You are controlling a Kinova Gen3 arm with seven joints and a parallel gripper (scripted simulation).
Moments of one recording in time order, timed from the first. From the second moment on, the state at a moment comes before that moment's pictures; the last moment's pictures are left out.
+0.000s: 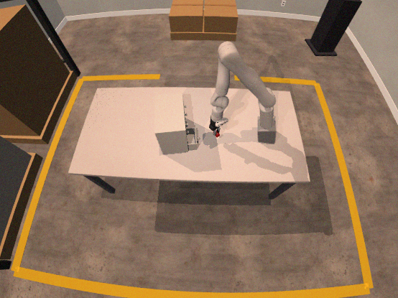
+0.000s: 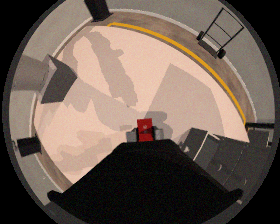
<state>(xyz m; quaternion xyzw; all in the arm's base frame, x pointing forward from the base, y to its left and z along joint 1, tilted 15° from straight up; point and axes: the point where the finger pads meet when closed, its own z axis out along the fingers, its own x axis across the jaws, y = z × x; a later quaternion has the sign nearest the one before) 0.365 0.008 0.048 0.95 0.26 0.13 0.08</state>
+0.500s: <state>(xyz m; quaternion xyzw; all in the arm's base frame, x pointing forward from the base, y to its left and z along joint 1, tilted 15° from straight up) 0.367 -0.066 0.052 0.90 0.39 0.12 0.11</state>
